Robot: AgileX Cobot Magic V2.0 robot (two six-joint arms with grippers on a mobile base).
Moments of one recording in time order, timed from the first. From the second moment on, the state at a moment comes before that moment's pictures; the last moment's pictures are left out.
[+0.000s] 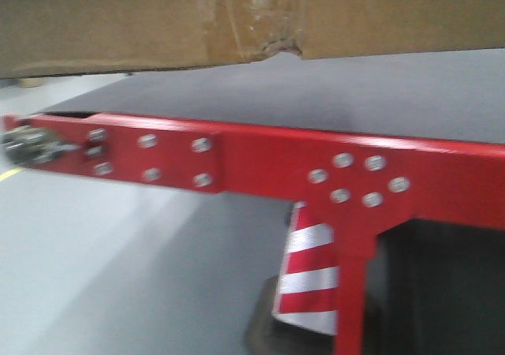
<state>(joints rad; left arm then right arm) -0.53 1.38 -1.77 0.43 1.21 -0.38 0.46 1.30 -1.68 -0.01 1.08 0.10</state>
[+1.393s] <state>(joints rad) -0.53 1.39 -1.77 0.47 1.20 -0.38 0.46 1.30 -1.68 -0.01 1.07 0.11</state>
